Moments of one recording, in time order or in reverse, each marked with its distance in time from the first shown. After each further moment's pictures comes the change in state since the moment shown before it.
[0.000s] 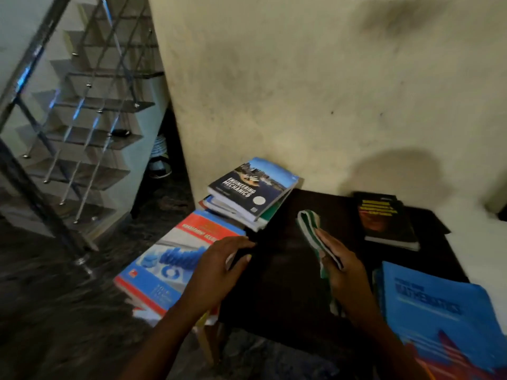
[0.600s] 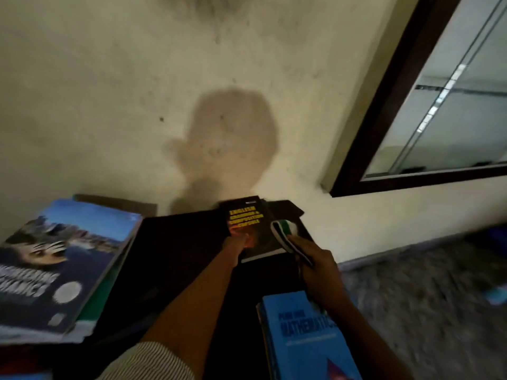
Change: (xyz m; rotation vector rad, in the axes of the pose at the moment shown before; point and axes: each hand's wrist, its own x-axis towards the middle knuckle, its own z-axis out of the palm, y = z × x) left_hand 0.250 0.026 0.363 -0.595 -0.612 -0.964; right_hand 0.068 0.106 -0.160 -0.395 0.402 0.248
